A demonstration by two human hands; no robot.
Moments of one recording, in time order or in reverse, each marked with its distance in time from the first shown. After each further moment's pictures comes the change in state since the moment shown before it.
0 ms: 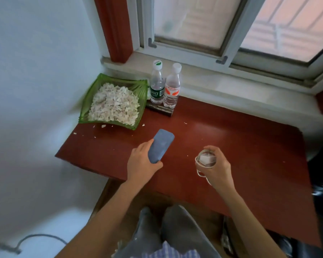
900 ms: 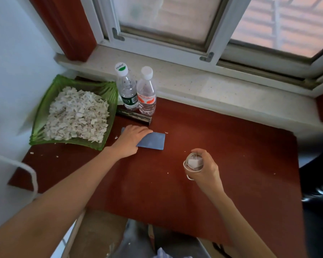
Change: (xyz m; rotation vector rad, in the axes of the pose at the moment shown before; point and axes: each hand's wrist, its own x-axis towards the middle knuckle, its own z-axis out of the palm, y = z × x) left_hand 0.189 -0.014 0.063 0.415 -0.476 0.495; right_hand 0.086 0.041 -0.008 0.007 -0.100 0.104
